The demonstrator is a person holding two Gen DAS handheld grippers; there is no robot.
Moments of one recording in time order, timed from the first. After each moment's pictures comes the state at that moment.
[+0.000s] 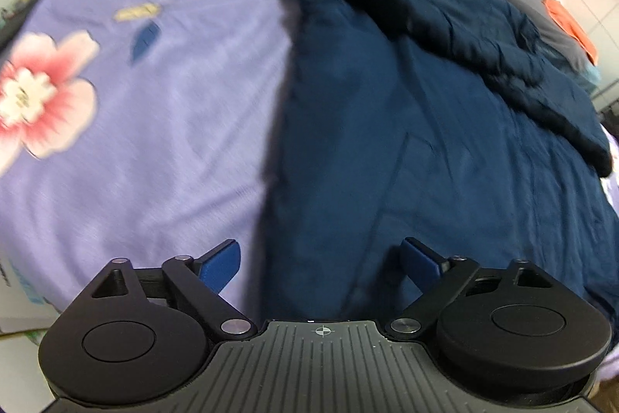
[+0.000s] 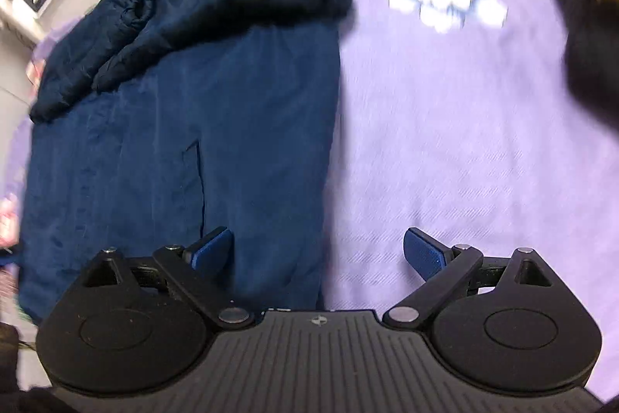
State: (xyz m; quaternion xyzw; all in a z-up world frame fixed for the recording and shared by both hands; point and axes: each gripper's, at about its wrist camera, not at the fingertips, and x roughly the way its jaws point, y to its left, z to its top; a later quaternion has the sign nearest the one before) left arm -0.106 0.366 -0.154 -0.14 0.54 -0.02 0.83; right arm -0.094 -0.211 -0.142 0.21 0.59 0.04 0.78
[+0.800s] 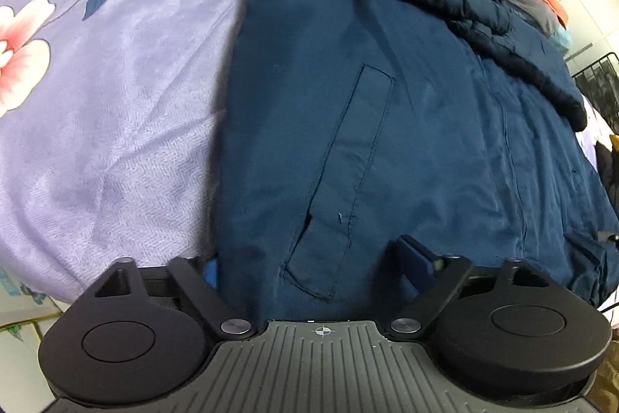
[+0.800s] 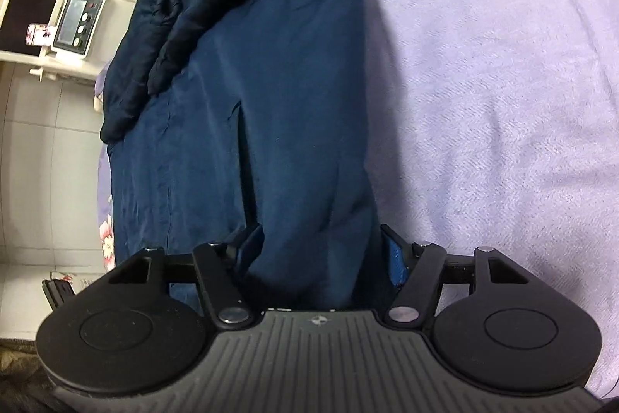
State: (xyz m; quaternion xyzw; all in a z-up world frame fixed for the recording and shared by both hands) left arm -0.121 0.351 -0.162 -0.14 0.57 -0.07 0.81; right arm -0.102 -0.214 -0.161 0.34 0.59 0.12 0.72
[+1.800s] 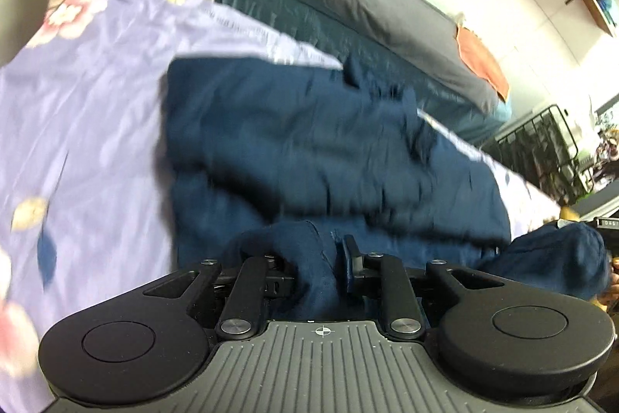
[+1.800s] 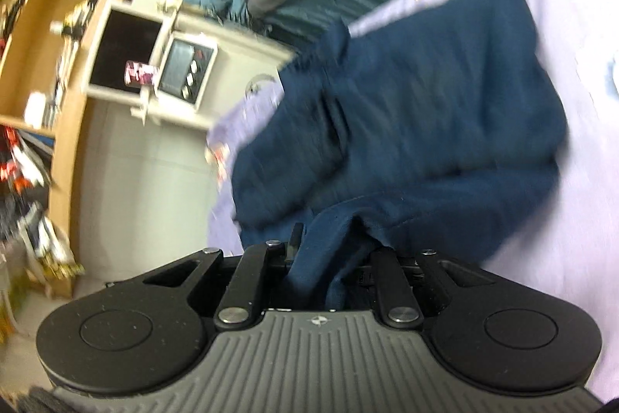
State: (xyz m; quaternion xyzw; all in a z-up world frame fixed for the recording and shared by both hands) left arm 0.063 0.372 -0.037 -0.18 0.50 -0.15 0.84; right arm 0.082 -0.229 -0.032 0.41 0.51 0.23 0.72
